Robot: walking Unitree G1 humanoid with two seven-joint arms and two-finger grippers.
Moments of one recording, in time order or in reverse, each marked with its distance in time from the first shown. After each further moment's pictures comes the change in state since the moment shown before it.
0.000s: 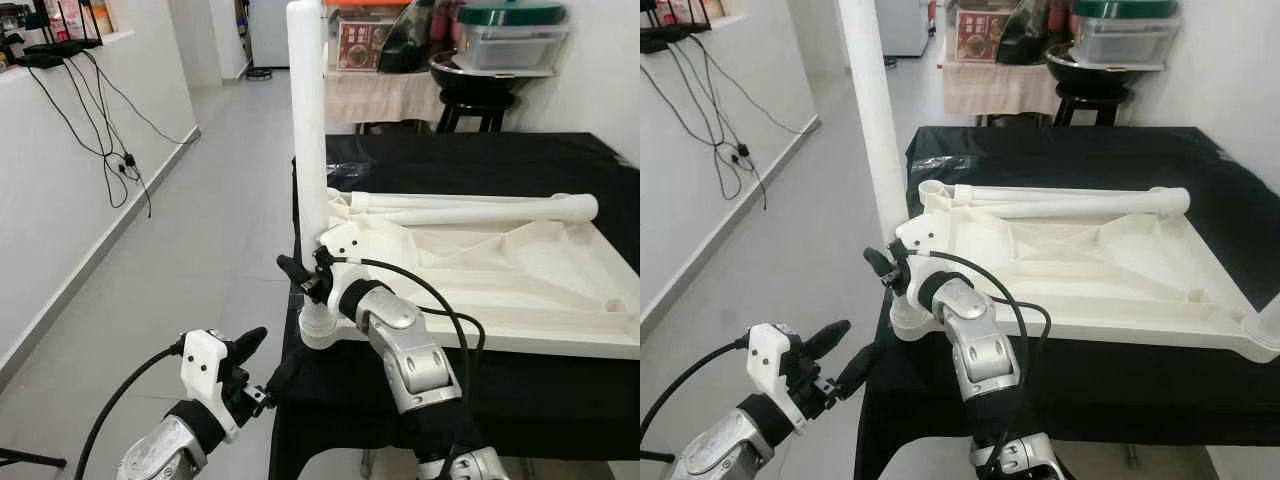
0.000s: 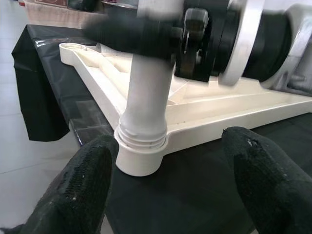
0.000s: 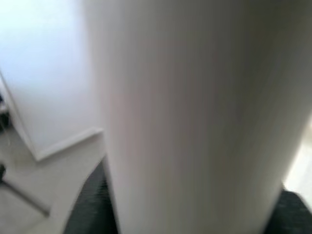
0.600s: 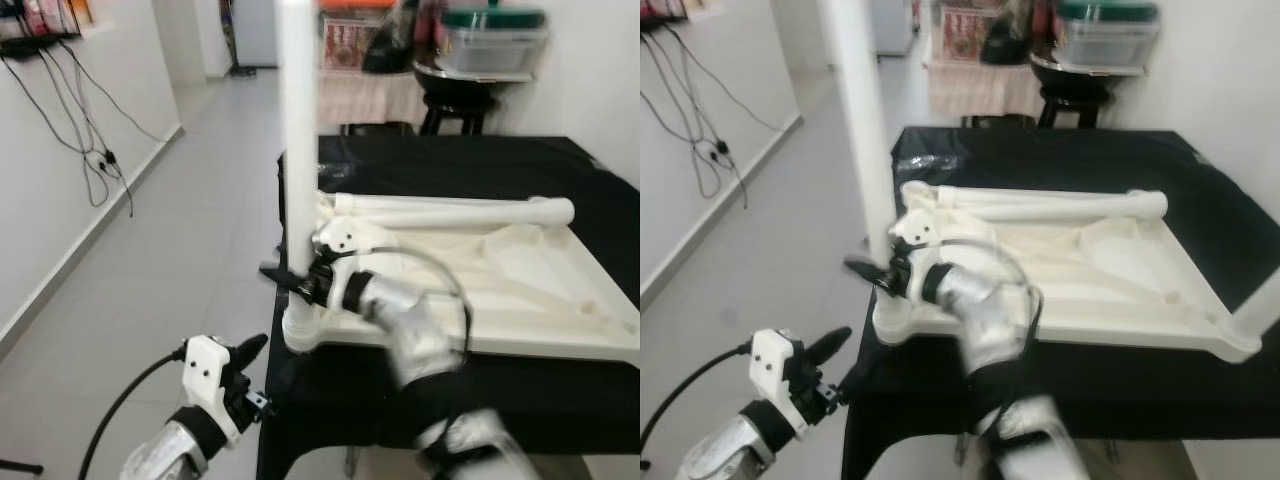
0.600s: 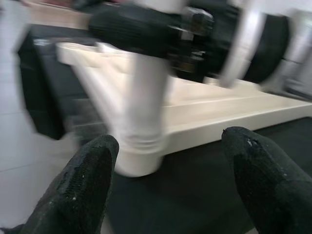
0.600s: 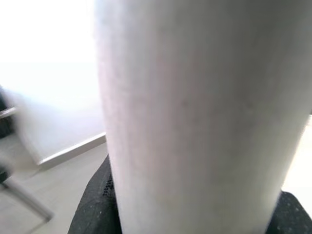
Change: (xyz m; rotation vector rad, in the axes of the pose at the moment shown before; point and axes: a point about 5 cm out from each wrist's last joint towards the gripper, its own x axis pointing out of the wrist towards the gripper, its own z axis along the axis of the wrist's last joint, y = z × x) left arm -0.001 -0.003 -0.002 -0.012 0.002 0.002; right arm -0.012 0.002 -0.001 -0.008 -0.068 -0.118
